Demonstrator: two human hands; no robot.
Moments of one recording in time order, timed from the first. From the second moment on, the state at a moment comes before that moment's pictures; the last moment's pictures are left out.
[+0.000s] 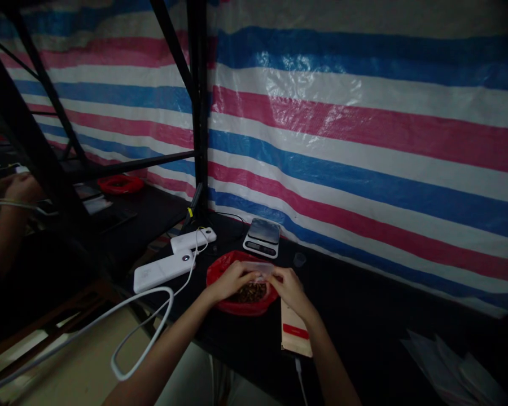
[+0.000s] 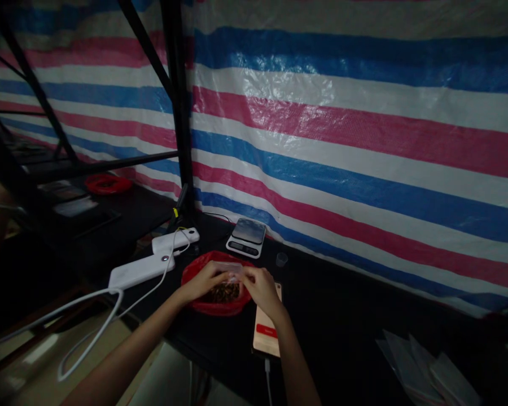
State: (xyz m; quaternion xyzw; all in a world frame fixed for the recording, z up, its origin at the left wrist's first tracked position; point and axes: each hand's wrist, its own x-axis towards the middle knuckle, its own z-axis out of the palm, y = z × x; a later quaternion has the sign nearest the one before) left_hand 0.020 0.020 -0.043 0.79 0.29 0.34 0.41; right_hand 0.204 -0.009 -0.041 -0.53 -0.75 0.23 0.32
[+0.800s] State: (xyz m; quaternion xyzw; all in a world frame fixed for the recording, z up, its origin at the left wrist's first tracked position) left_hand 0.087 -0.056 -0.047 0.65 0.28 0.48 0.52; right_hand 0.210 -0.124 -0.051 -0.61 -0.60 0.31 0.41
